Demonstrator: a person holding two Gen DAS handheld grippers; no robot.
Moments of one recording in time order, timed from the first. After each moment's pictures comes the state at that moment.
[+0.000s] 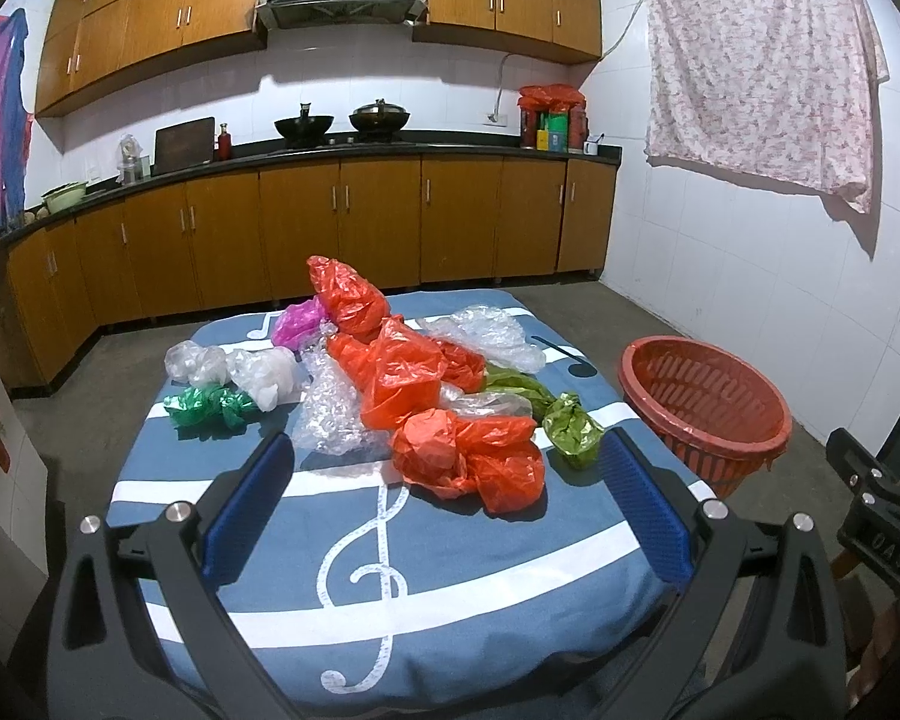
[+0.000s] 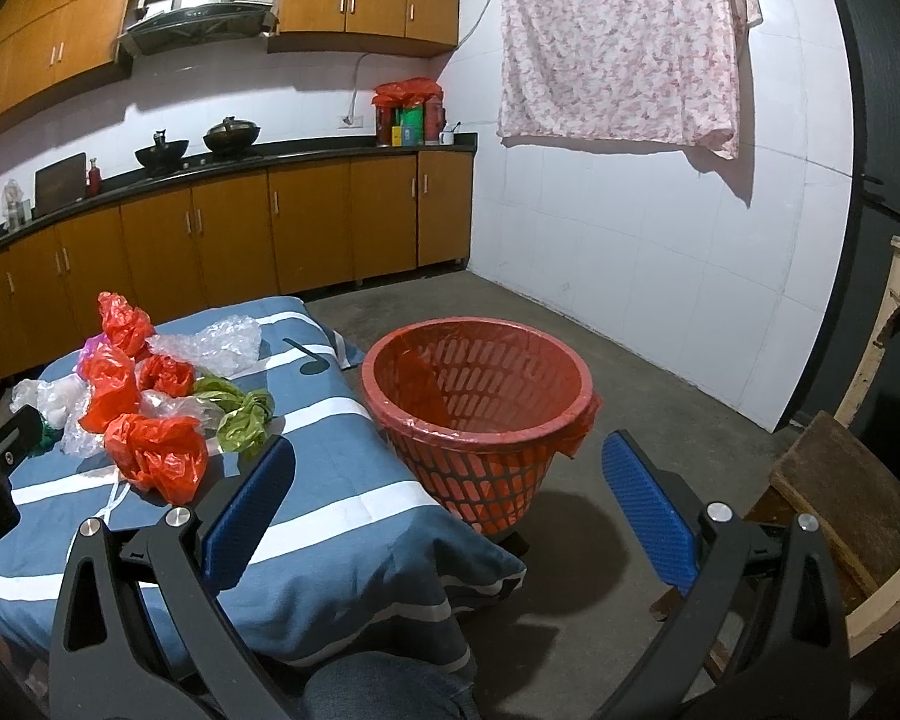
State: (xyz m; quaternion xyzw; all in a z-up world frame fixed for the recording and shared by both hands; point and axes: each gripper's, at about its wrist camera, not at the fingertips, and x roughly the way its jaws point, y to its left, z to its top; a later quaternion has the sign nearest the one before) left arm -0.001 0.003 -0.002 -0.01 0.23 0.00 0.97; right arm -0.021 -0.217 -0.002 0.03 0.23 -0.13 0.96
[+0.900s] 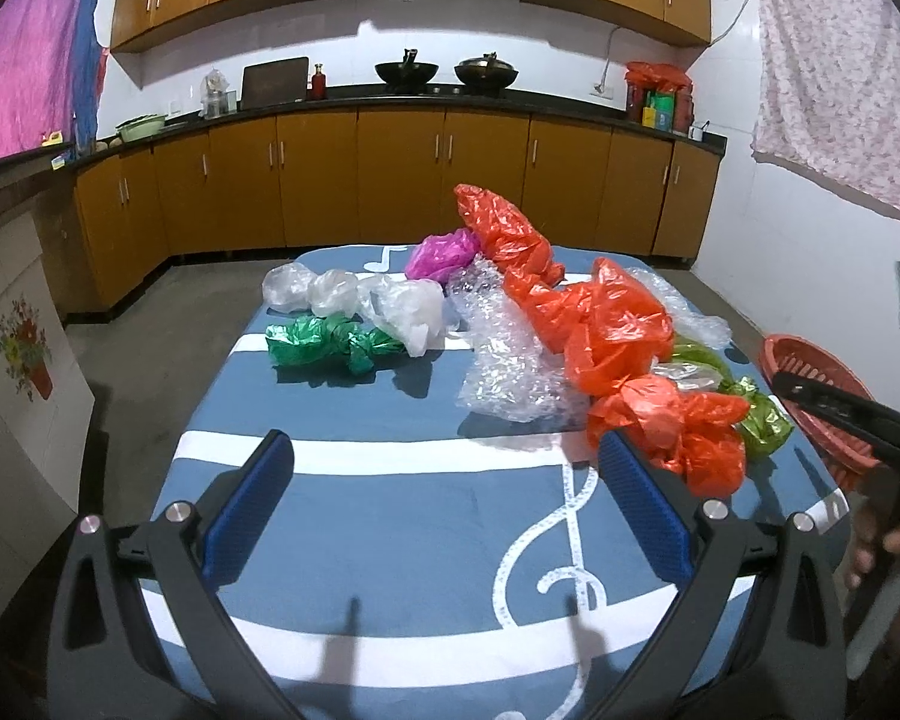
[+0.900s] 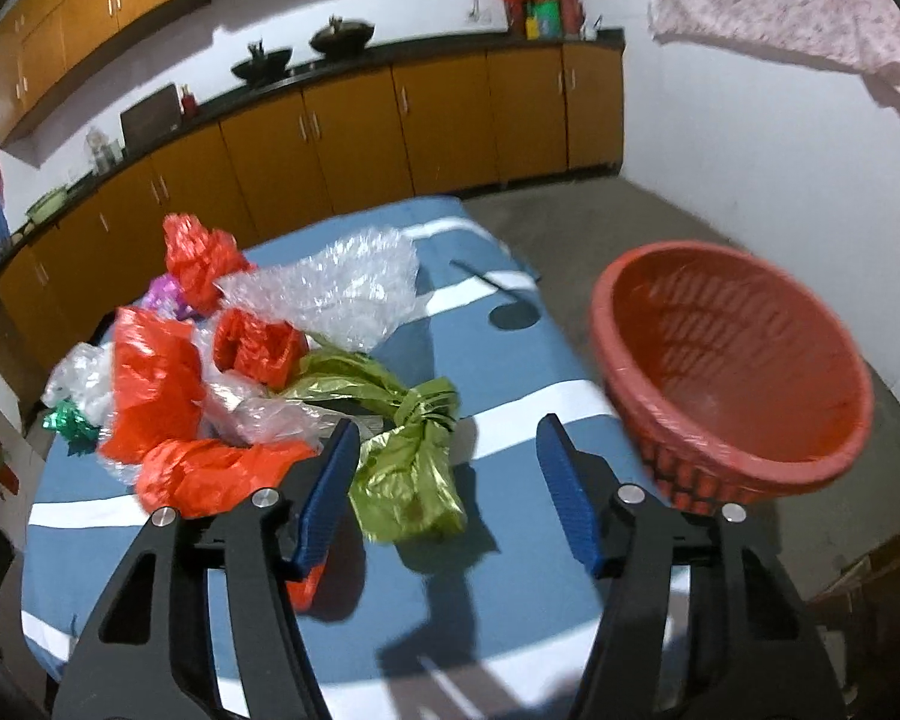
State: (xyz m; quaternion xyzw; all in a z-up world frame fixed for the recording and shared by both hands) left arm 0.032 0.110 -0.052 -0.06 0.28 0.10 0.95; right arm 0.160 -0.149 -0.071 0.05 0.37 0.04 0.93
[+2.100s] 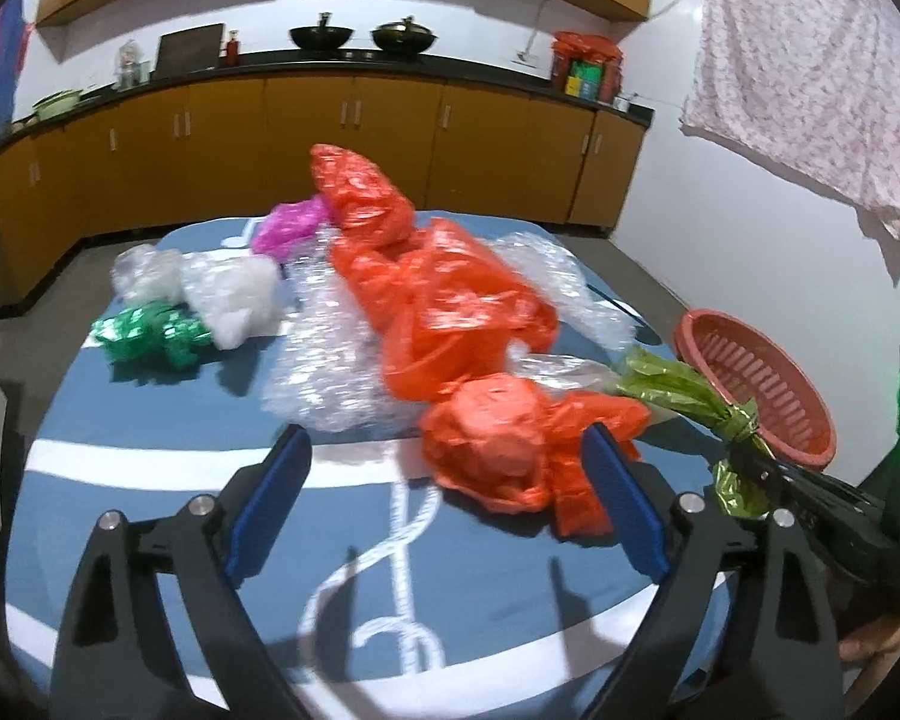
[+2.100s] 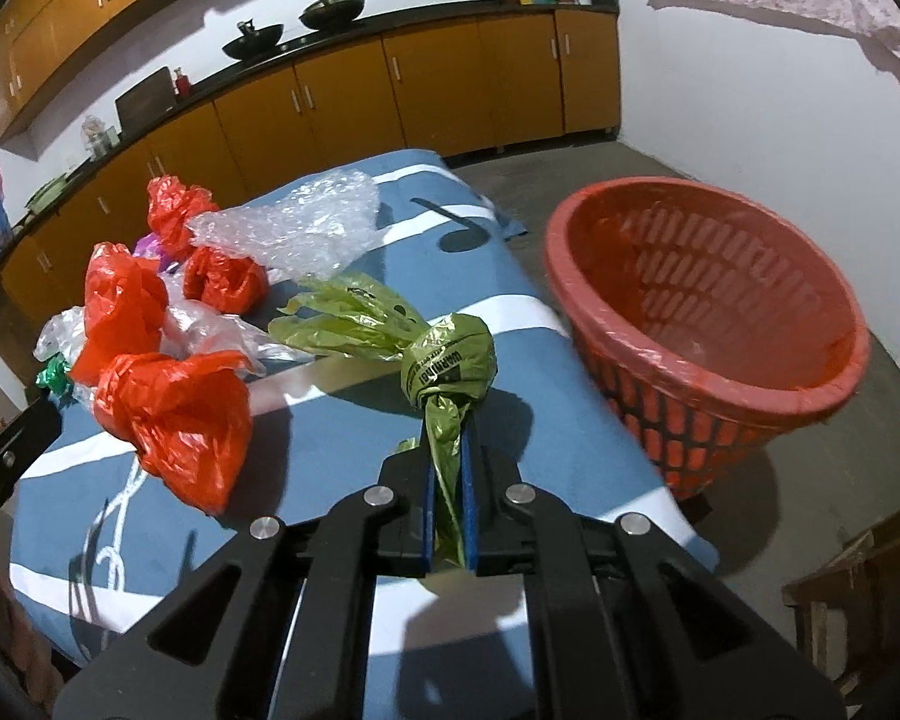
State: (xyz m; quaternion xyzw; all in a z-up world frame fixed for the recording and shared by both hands) left arm 0.098 0.046 -0.070 -0.08 0.32 -0.01 0.95; right arm 0.127 -0.193 -0.091 0.06 0.38 0.04 0.92
